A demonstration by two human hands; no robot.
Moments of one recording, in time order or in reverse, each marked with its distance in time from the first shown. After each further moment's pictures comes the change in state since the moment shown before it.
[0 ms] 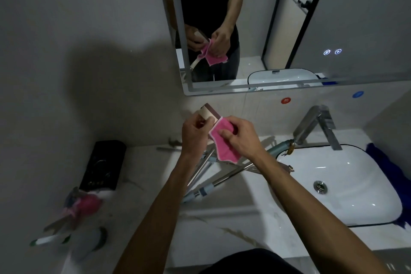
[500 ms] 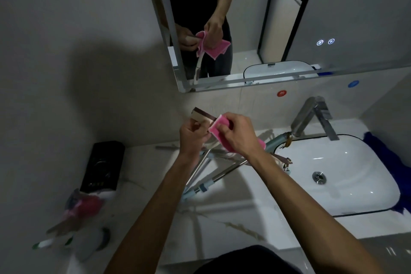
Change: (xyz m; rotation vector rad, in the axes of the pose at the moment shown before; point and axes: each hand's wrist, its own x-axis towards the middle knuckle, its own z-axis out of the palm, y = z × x) left_hand -0.010 -0.013 0.003 -0.204 0.003 -0.213; right_hand -0.009 -0.006 -0.001 -0.098 0.087 0.034
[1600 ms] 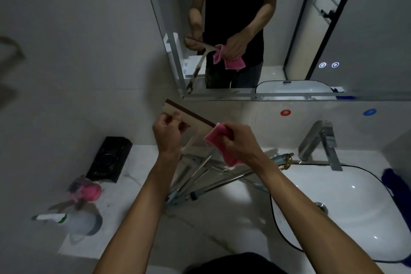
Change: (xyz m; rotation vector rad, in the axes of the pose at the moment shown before) left_hand -0.009 0.039 0.036 -0.007 0.478 0.207; right_hand 0.019 0.054 -0.049 0.078 -0.164 -0.209
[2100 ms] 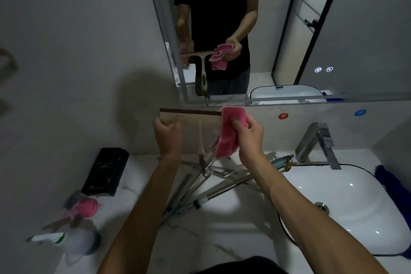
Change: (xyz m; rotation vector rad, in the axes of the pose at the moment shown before) left_hand 0.036 -0.006 -0.017 0.163 0.048 0.019; right_hand 0.006 -0.048 0.013 0.874 0.503 0.339
